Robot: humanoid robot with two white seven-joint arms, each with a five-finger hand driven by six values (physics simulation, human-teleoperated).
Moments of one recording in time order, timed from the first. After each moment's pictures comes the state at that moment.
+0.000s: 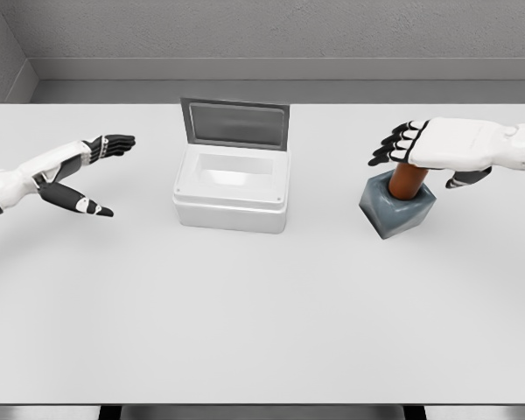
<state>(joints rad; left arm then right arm) -0.71 0.84 -0.97 -1.00 0.70 -0.61 -0.58 -0.79 -0.95 0.71 -1.54 0.40 -0.61 0.61</state>
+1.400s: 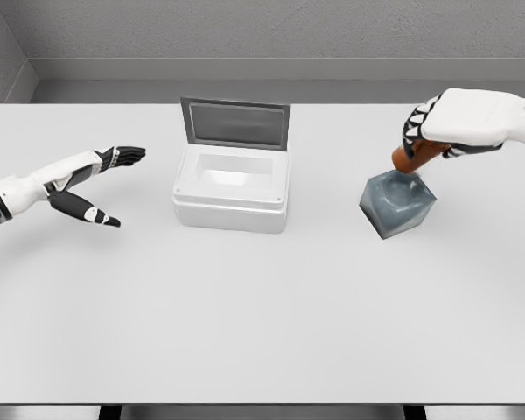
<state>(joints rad) -0.70 0.82 -0.97 -1.01 0.65 -0.61 -0.58 -0.85 -0.95 0.68 -1.53 0.40 -0.61 0.61</state>
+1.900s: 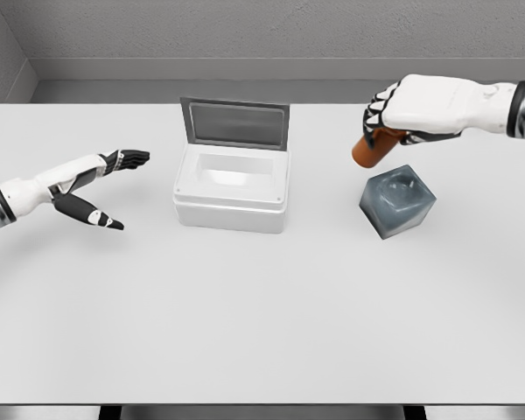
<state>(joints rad) -0.70 0.82 -0.98 -1.01 0.65 -0.61 -0.58 -0.89 -0.83 0.68 -1.52 0.39 -0.61 0.61</state>
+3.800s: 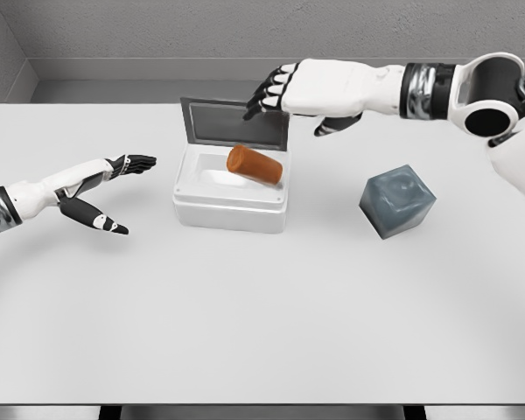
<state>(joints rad) -0.70 0.81 -0.98 -1.03 0.63 -0.61 -0.58 -0.98 -0.53 0.70 -1.42 0.43 -0.61 0.61</state>
